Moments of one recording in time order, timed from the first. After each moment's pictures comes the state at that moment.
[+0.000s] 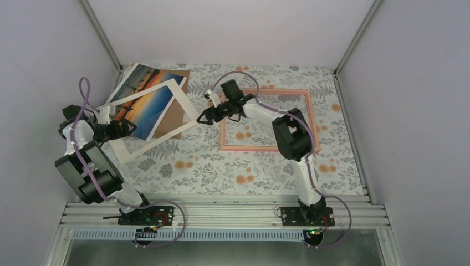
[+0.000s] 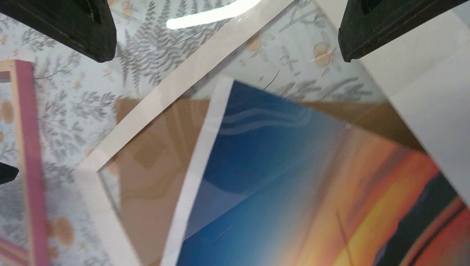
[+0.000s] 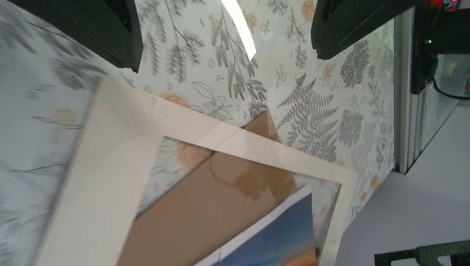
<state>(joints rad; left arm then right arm) 0.65 1.50 1.06 -0.82 0.68 0.39 0.60 2.21 1.69 -0.31 -0.75 0.07</state>
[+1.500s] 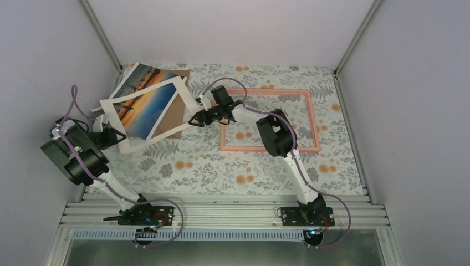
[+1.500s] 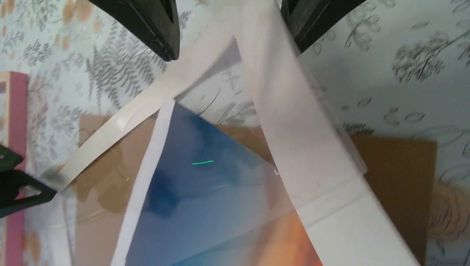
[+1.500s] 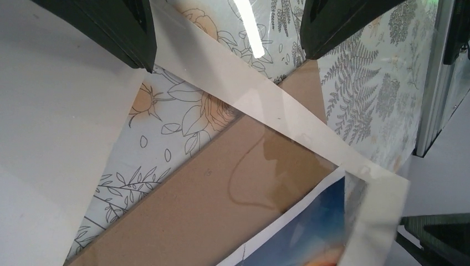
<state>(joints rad) 0.80 1.80 1.13 -0.90 0.70 0.56 0.67 2.49 1.87 -0.15 -0.75 0.18</state>
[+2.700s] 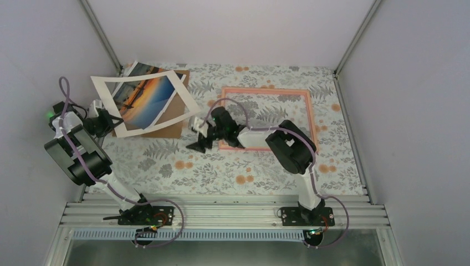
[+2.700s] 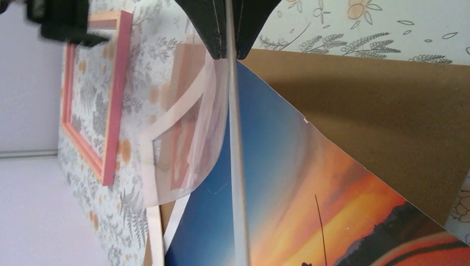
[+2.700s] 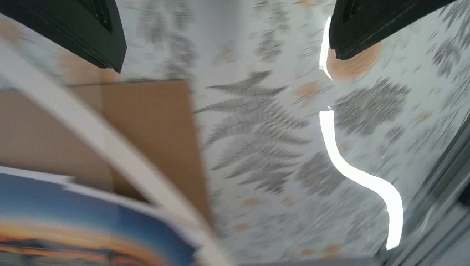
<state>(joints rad) 0.73 1.77 1.24 -0.85 0.87 0.16 0.80 2.10 1.29 0.30 -0.62 -0.27</state>
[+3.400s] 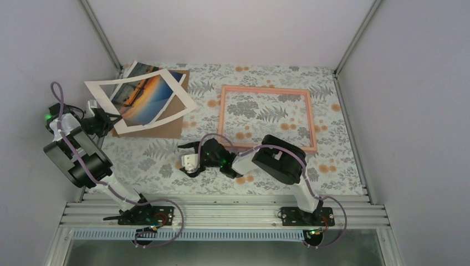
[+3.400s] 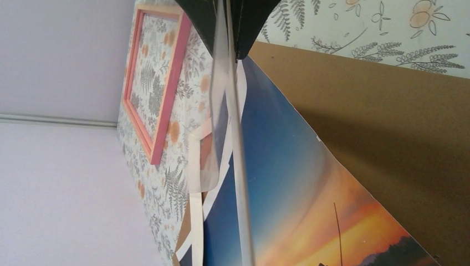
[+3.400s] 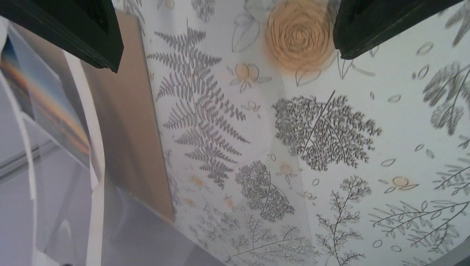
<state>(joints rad) 0.76 1.74 1.24 -0.84 0.99 -0.05 1.06 2.11 0.98 0.75 -0.31 -0.72</state>
